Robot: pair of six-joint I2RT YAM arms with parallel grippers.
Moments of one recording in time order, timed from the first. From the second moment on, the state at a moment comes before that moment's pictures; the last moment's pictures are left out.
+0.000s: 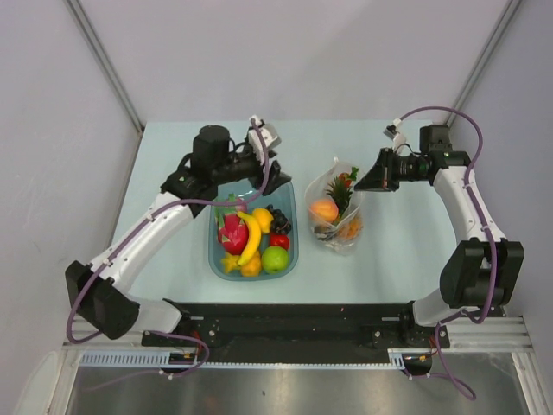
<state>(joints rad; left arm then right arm) -0.59 1.37 1.35 -0.22 0.49 0.24 -0.03 1.52 1.36 -0.82 -1.02 0.11</state>
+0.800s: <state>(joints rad) -0.69 1.56 1.10 -0.57 0.39 0.24 0.02 1.51 1.37 -0.89 -0.98 0.02</state>
